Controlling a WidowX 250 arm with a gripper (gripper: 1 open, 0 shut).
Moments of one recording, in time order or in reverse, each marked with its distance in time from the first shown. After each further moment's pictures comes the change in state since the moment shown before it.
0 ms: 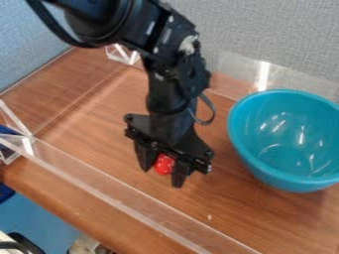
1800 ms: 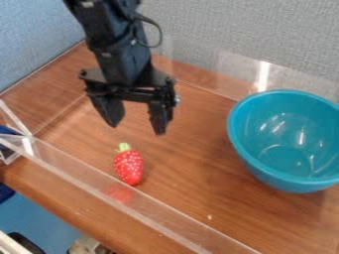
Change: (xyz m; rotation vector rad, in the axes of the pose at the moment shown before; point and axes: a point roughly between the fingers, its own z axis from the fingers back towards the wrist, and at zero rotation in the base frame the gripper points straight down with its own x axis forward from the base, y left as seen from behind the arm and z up) arm 0.008 0.042 0.064 -0.188 -0.124 0.171
